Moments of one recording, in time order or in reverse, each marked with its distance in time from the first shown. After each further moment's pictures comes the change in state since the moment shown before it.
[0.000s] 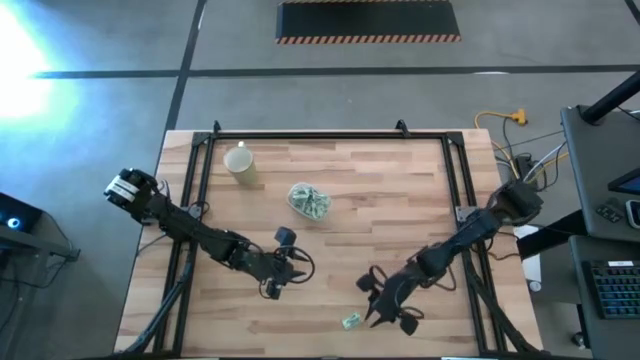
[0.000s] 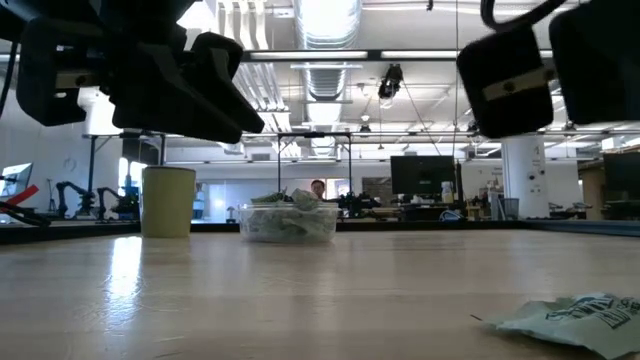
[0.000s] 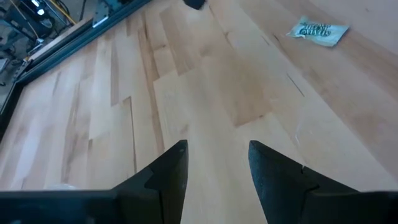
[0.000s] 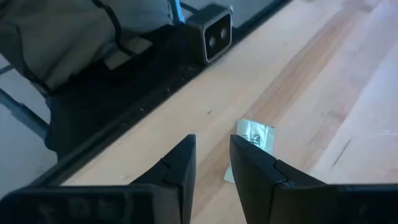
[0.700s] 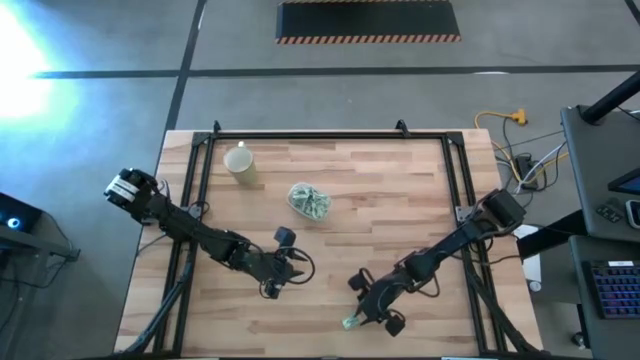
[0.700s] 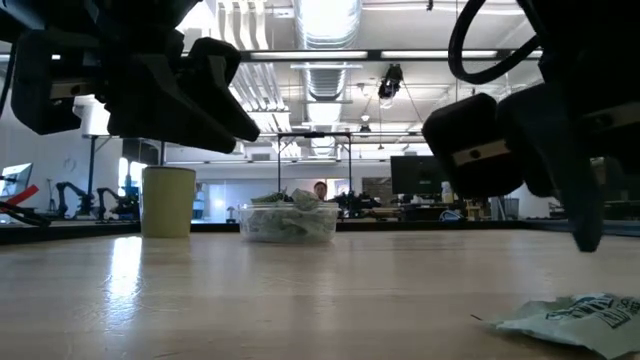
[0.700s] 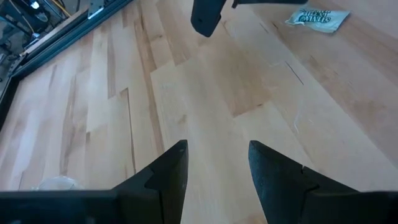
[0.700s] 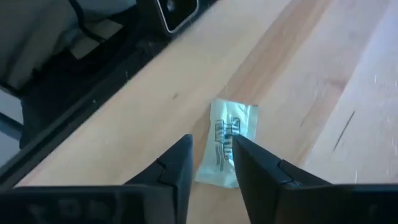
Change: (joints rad) left arm 0.000 0.000 -0.001 -0.034 0.000 -0.003; right arm -0.023 0.174 0.083 0.017 0.033 0.061
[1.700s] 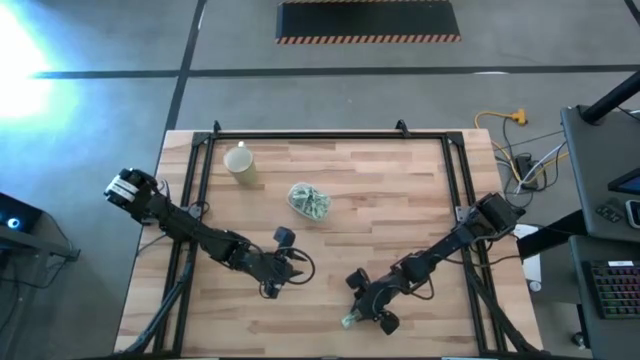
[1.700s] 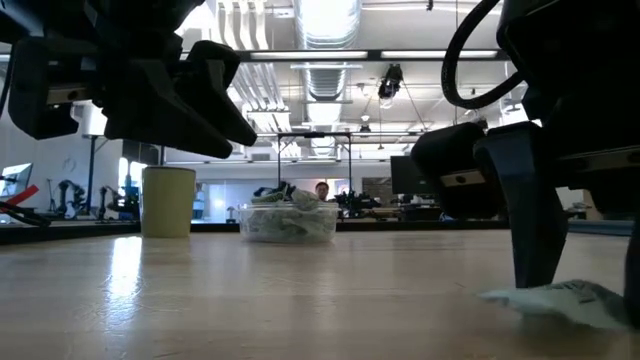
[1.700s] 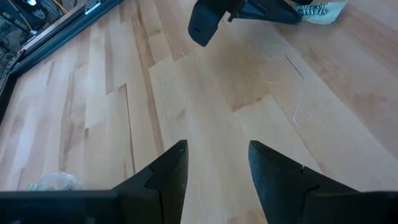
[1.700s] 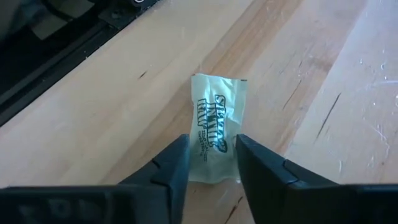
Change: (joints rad) left arm 0.000 0.000 -0.002 -0.017 0.000 0.000; right arm -0.002 0.069 0.017 -0.005 0.073 -0.041
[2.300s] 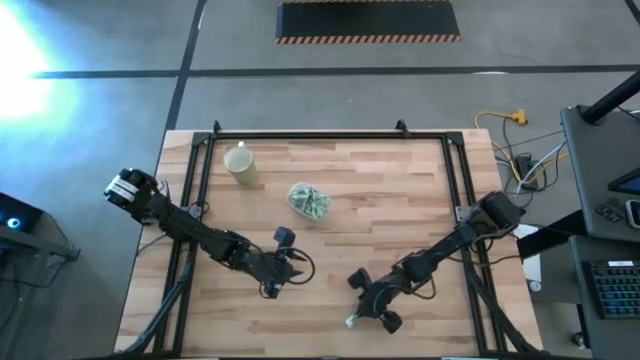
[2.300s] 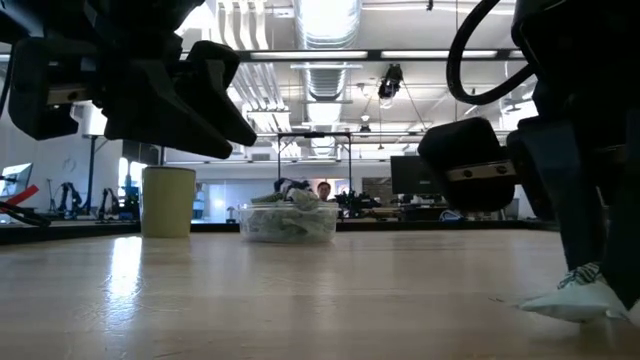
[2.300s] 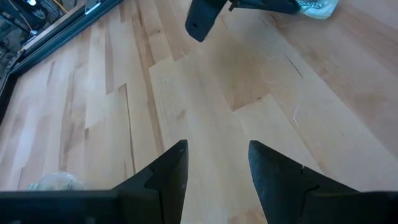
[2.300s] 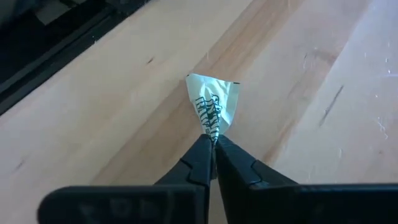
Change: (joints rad) left arm 0.000 0.000 0.000 0.000 0.000 0.000; right arm -0.003 -0.029 -0.002 -0.044 -0.004 -0.029
